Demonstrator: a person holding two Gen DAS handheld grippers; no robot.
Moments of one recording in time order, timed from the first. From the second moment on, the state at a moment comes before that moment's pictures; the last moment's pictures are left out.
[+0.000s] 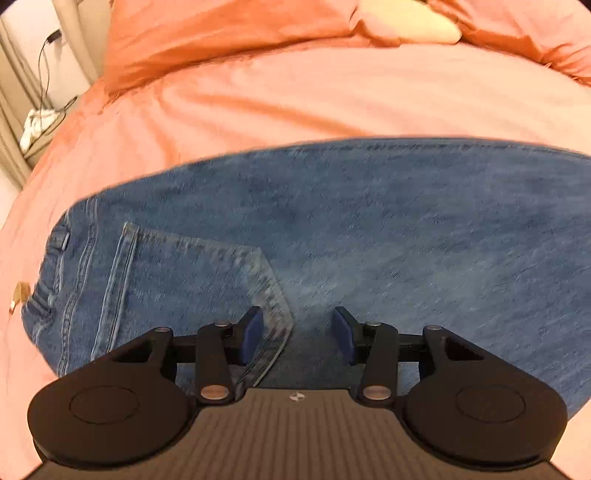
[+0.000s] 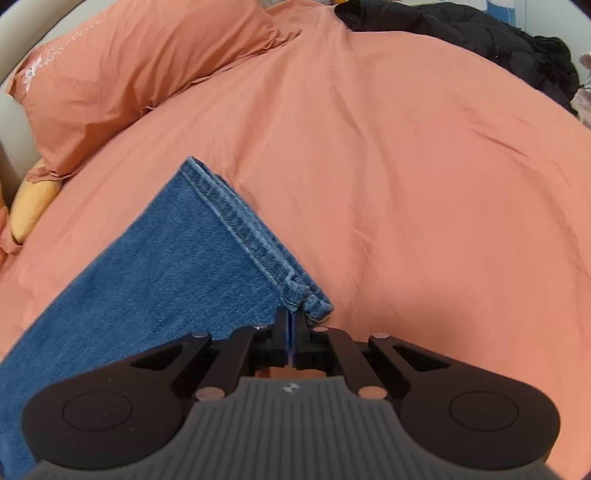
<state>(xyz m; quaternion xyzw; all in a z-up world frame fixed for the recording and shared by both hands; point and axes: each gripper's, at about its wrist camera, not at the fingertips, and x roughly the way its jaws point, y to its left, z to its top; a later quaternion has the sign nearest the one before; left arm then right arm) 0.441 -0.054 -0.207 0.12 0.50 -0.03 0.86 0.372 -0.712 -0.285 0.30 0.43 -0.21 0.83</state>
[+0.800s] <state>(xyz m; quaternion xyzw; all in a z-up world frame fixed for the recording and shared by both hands) 0.492 -0.299 -0.235 0.19 0.47 -0.26 0.82 0.363 -0.734 -0.301 0.38 0.36 -0.19 0.83</state>
